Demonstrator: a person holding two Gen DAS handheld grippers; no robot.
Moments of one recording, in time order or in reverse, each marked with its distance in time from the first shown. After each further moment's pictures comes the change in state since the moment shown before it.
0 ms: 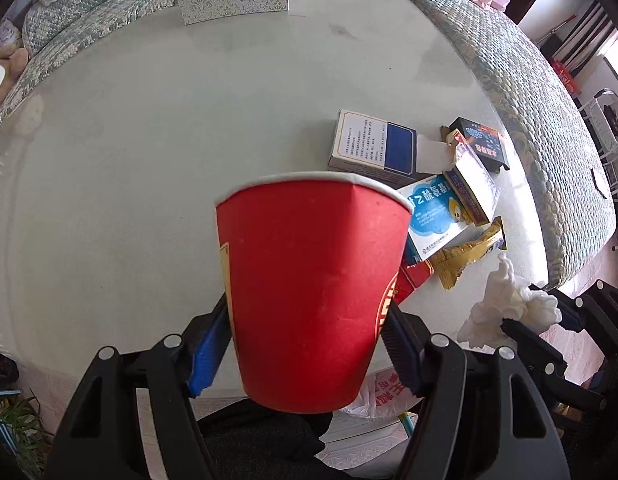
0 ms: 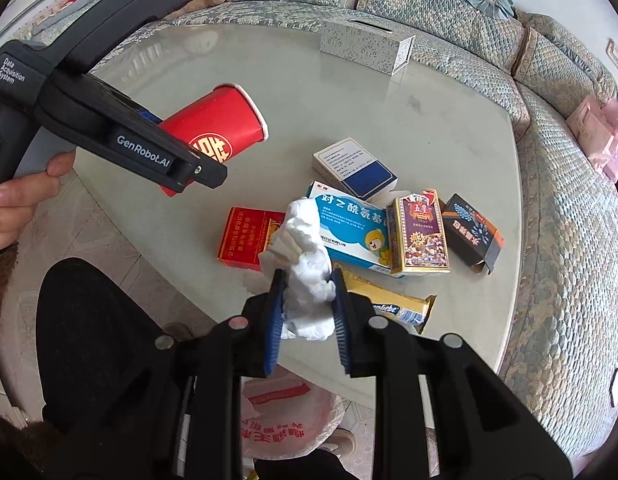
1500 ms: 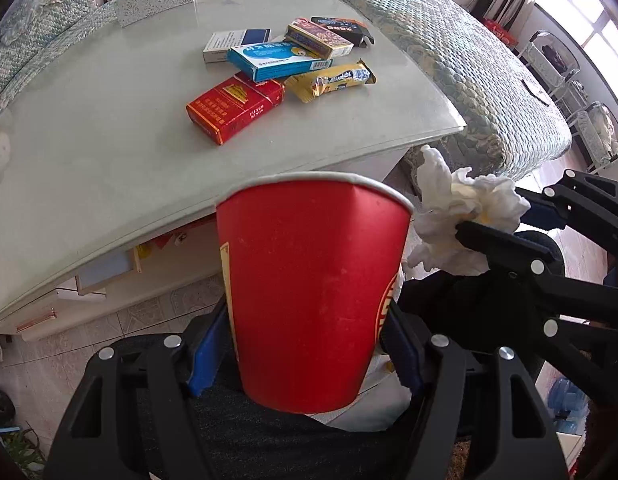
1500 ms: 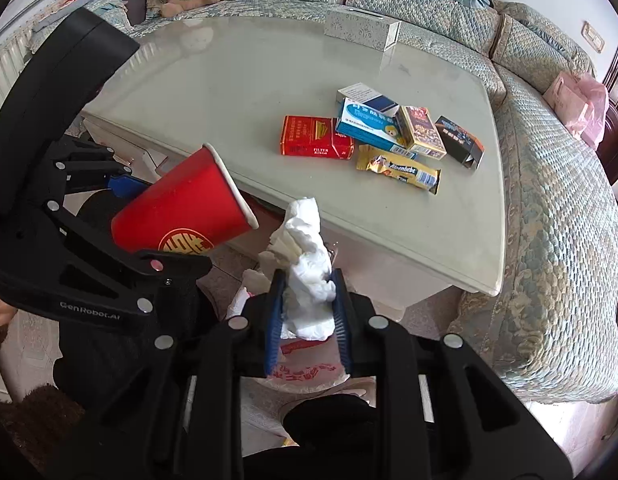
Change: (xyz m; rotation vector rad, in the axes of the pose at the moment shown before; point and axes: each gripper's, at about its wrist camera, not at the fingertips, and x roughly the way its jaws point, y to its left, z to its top) left arm -0.002 -0.092 -0.194 0.189 -0.049 -0.099; right arm -0.053 0.061 -0.126 0.070 0.022 -0.017
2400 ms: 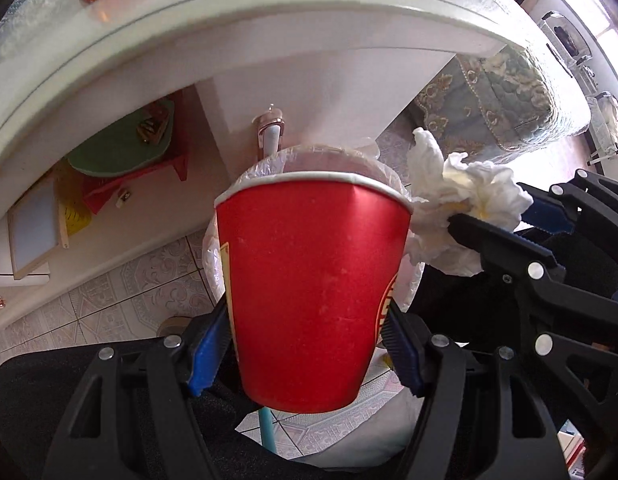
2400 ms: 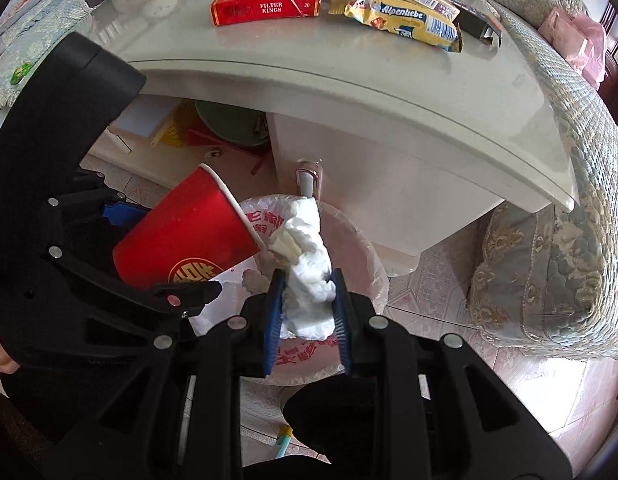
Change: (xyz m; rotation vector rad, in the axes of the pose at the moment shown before) left arm 0.165 -0.011 -0.011 -0.024 0.164 -0.051; right arm 0.134 -0.030 -0.055 0.101 0.160 -0.032
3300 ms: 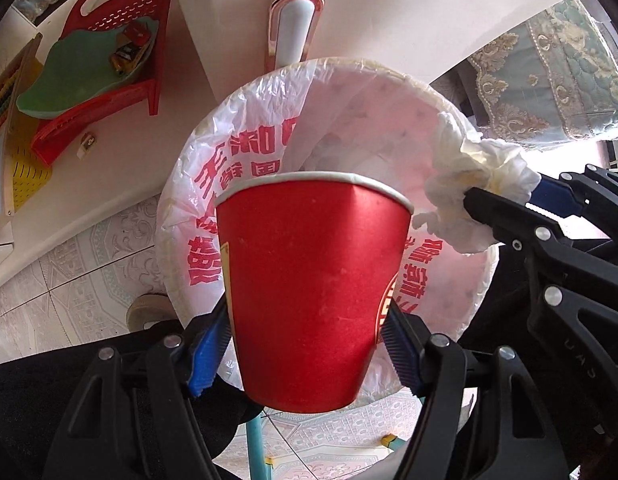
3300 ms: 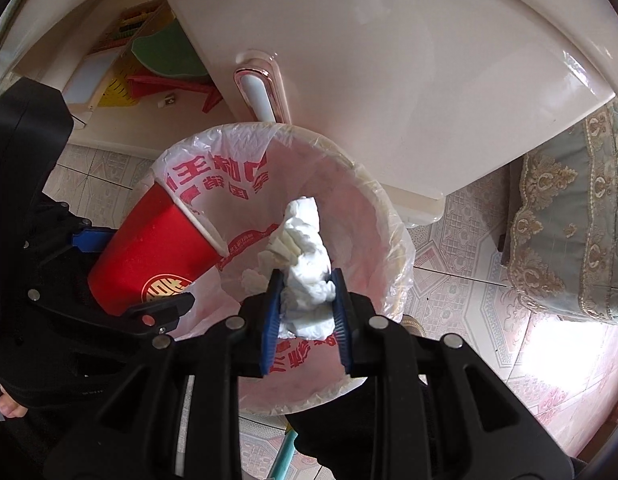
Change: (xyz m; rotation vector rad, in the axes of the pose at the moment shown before) left arm 0.117 0.020 0.007 -0.078 0.166 0.005; right arm 0.118 -0.026 -0.007 0.101 0.205 0.014
